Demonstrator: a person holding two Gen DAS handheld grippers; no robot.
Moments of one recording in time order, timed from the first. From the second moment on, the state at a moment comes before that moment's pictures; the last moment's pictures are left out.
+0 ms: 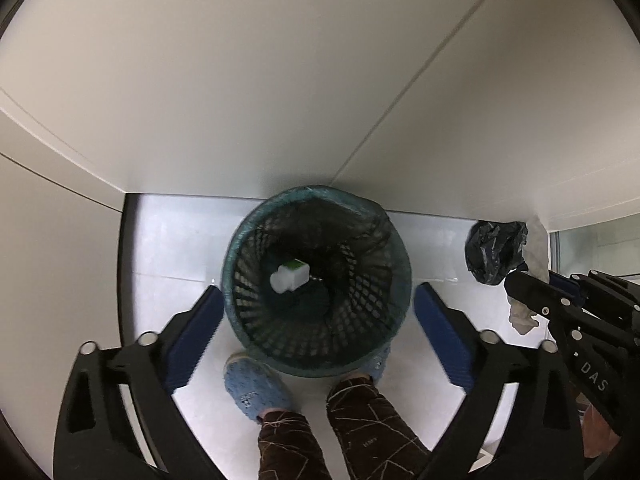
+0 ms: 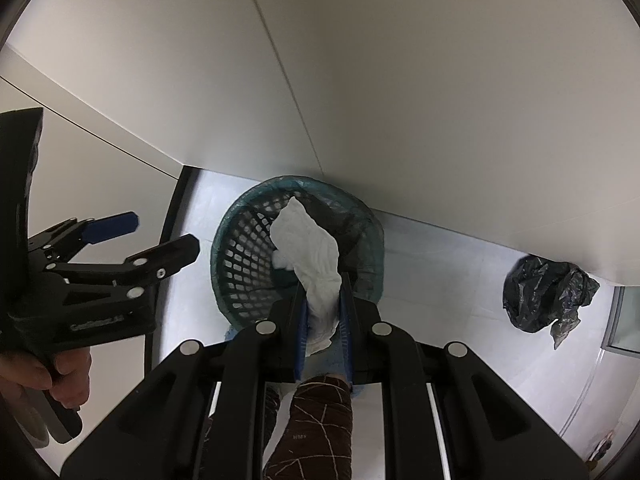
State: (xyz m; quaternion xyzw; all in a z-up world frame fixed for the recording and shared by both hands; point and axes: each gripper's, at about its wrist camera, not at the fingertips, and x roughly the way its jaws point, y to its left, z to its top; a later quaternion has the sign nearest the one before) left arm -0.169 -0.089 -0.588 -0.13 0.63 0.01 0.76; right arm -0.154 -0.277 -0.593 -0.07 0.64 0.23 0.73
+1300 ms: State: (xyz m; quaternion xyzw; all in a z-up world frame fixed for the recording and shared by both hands) left arm -0.204 -0.034 -0.540 -0.14 0.64 0.06 0.75; right arm -0.158 -0.253 -0.549 -0.04 0.64 0.20 0.74
